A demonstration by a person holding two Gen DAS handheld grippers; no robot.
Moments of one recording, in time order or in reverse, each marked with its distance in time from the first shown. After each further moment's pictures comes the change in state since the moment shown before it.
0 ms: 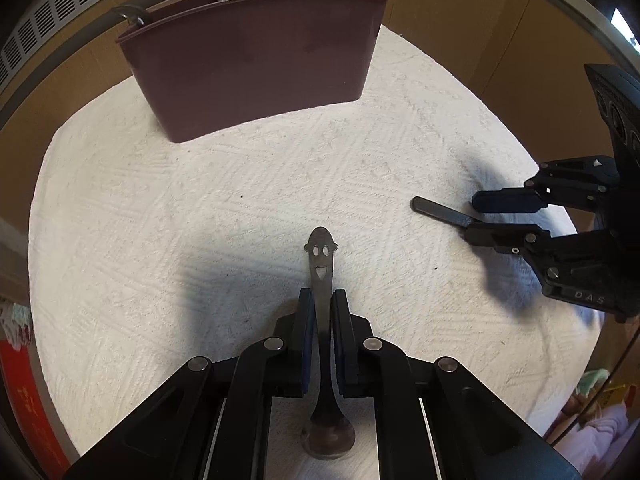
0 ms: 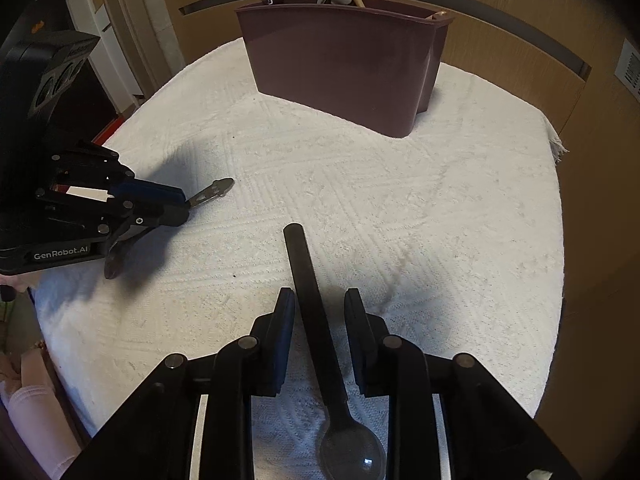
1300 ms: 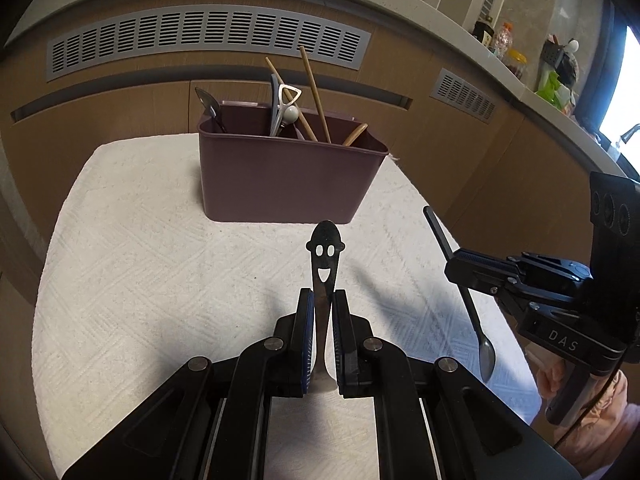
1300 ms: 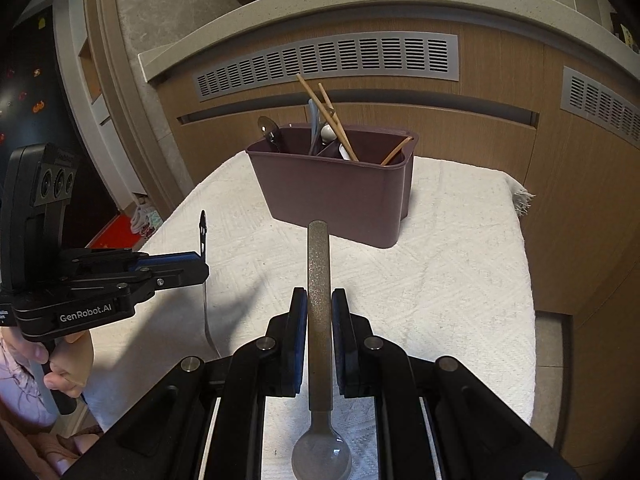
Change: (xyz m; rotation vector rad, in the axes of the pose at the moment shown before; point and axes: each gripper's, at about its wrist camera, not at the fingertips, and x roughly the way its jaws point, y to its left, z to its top) left arm -0.073 0.011 -0.006 -0.210 -0.381 -0.095; right arm -0.077 0.017 0.014 0.143 -0.348 -0.011
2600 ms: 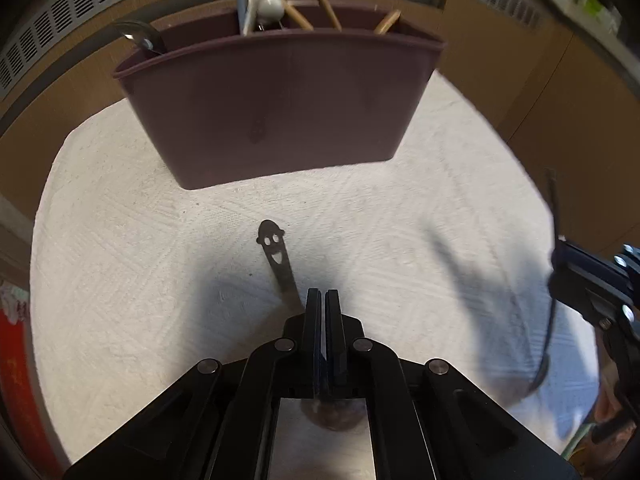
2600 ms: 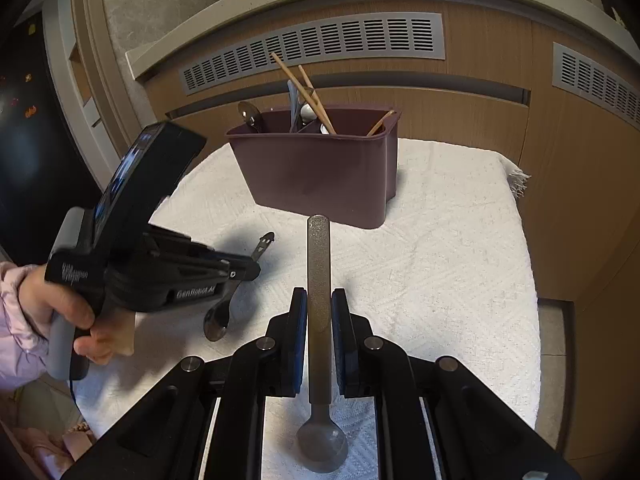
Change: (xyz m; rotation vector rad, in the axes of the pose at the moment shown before) left arm 0.093 -0.007 0.013 0.085 0.276 0.143; right arm 0.009 -0.014 -0.014 0.047 0.005 -0.004
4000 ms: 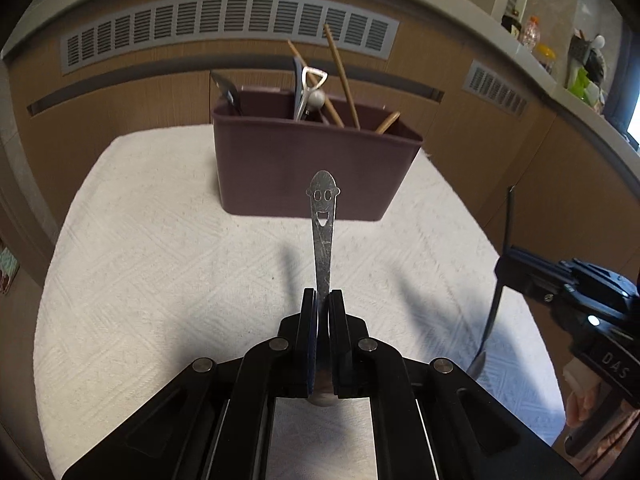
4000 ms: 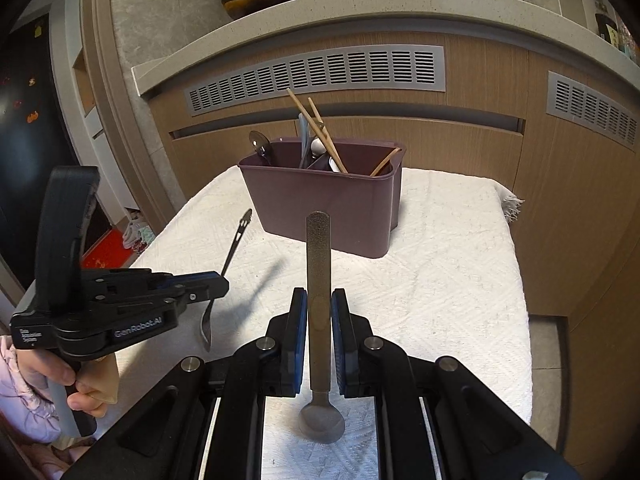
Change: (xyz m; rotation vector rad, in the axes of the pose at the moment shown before) left arm -0.064 0.019 -0.033 -0.127 -0.266 -0.040; right arm -0.017 0.017 0.008 -0.026 -0.064 -0.019
